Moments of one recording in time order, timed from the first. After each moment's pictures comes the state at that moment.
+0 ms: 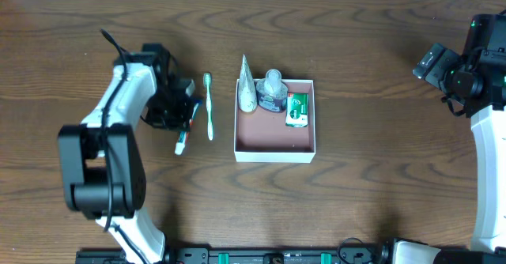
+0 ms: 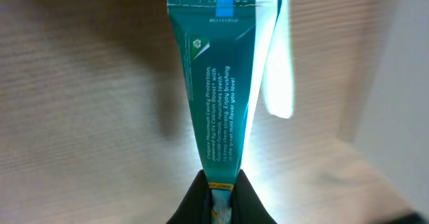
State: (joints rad) left arm -0.01 1.89 1.40 -1.19 0.27 0.16; right arm -0.17 1.44 1.47 -1.01 0.16 0.44
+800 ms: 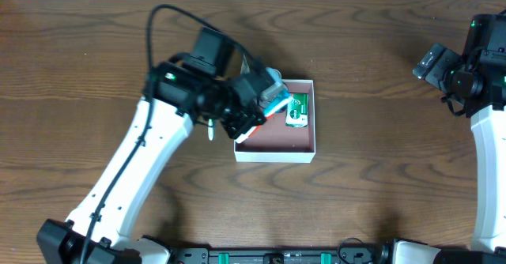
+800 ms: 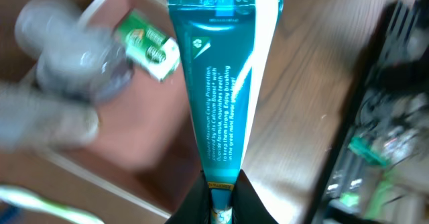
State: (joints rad) left arm -0.46 1.54 1.50 -1.15 0.52 0.49; right arm -0.17 1.44 1.47 -1.01 0.16 0.44
